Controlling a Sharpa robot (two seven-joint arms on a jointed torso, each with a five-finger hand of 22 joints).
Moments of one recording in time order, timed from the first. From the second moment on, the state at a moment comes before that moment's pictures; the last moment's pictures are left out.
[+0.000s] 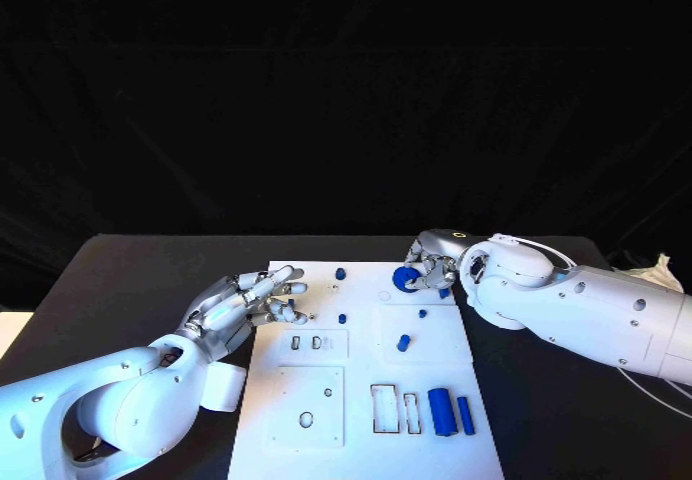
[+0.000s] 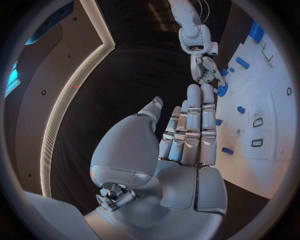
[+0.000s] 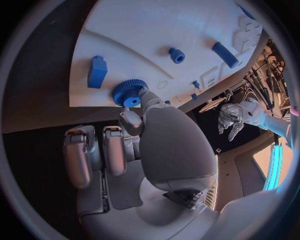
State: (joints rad) left arm 1.16 -1.01 -0.03 1.85 0.08 -0.31 0.44; left_hand 1.28 0.02 0.15 0.06 0.07 0.94 0.22 0.07 0.07 1.10 0.14 0.08 0.07 1.26 0.06 0.44 0.50 0.17 1.13 0.16 0.49 0.20; right arm 1.27 -0.80 0.04 1.41 -1.58 -0.17 -0.31; right_hand 1.40 -0.15 0.15 0.26 0.20 0.99 0.13 0.10 0.08 1.37 0.04 1.04 1.13 1.47 -0.03 1.50 1.31 0.01 1.46 0.07 1.56 1.31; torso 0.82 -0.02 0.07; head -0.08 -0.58
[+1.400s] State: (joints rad) left arm 1.16 -1.00 -0.03 1.85 0.08 -0.29 0.43; left_hand 1.28 0.02 0.15 0.06 0.07 0.94 0.22 0.07 0.07 1.09 0.15 0.08 0.07 1.26 0.06 0.44 0.50 0.17 1.13 0.16 0.49 0.20; right arm 1.26 -0.69 0.02 1.53 -1.79 -0.31 -0.34; right_hand 1.40 -0.13 0.25 0.18 0.30 1.07 0.12 0.11 0.09 1.43 0.02 1.20 1.30 1.47 -0.04 1.51 1.31 0.01 1.46 0.07 1.57 1.31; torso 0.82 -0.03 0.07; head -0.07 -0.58
